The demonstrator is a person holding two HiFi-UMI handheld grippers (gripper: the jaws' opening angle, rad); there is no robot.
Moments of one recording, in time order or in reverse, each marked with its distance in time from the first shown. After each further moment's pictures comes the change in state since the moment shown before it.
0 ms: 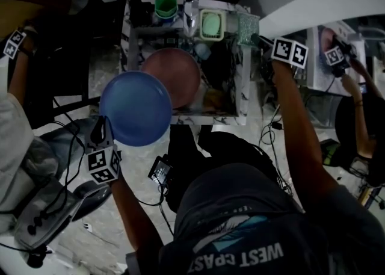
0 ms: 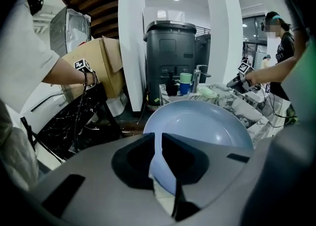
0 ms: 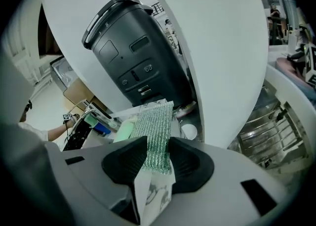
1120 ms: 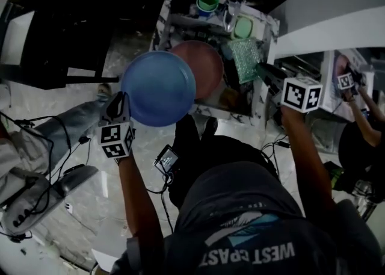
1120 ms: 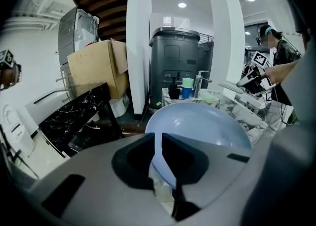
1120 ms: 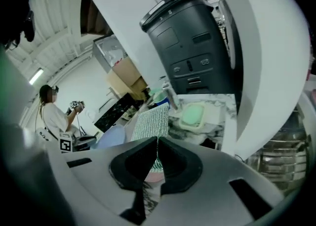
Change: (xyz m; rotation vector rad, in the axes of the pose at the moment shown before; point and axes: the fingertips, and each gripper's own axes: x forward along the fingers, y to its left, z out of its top) left arm -0.007 0.002 -0.009 -0.065 -0.063 0.002; right arm -0.073 0.172 -0.075 -0.306 0.122 0.269
